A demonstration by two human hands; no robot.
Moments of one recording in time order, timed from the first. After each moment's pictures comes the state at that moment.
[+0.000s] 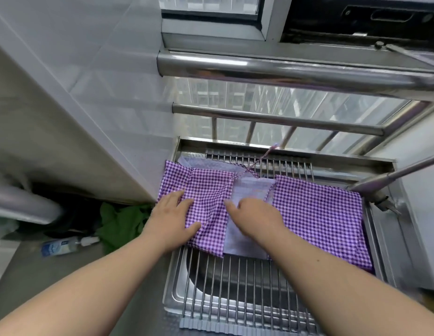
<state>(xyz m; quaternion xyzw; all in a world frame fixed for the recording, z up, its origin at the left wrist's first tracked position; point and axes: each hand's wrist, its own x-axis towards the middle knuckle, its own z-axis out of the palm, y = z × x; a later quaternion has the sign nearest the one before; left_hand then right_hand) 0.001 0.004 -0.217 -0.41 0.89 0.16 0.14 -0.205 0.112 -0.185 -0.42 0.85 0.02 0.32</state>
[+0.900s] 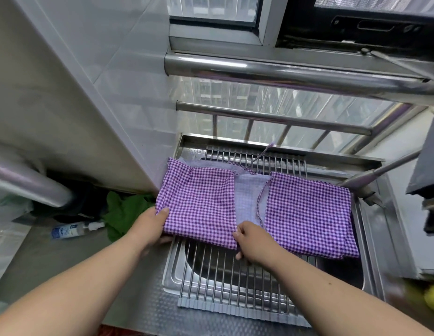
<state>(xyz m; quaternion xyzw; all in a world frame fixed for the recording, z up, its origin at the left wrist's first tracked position) 0.040 0.036 -0.196 -0.63 0.44 0.63 -0.10 -0.180 0.193 -0.199 -0.32 0.79 -0.14 0.51</state>
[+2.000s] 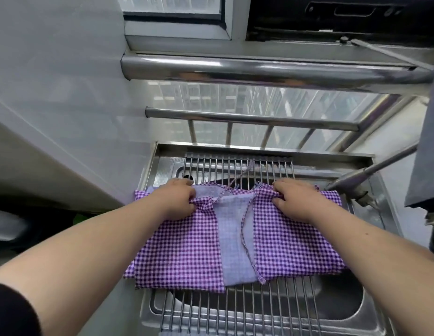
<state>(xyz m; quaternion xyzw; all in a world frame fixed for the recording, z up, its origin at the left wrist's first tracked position) -0.097 -0.038 -0.206 -0.31 0.90 0.17 0.25 -0.367 0.168 -0.190 -0.52 0.82 0.06 0.25</state>
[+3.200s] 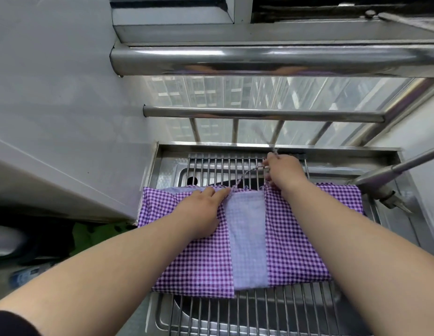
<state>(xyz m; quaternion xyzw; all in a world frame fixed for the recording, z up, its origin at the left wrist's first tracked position) -0.127 -0.002 -0.230 -0.29 0.91 0.18 0.23 -0.350 0.077 -0.211 -0.10 0.83 -0.40 0.38</state>
